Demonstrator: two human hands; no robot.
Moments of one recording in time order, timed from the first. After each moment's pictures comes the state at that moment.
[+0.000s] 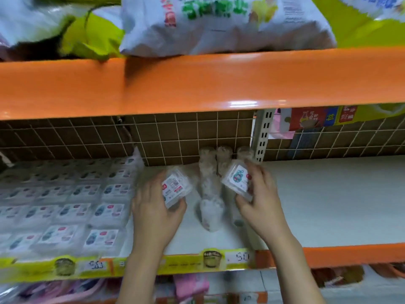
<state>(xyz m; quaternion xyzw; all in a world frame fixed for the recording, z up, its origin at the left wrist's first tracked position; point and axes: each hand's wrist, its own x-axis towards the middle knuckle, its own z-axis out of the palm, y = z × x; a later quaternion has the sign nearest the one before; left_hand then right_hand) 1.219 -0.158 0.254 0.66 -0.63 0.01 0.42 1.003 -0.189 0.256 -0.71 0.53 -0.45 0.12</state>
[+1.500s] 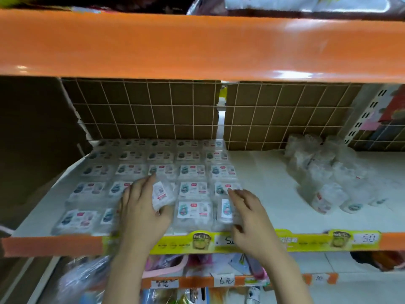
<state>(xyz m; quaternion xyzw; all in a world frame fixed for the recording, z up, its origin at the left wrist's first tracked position) 1.524 -0.093 0.233 0.73 -0.60 -0.04 0.32 1.290 -0.116 0.200 -0.80 0.53 -0.26 0.12</state>
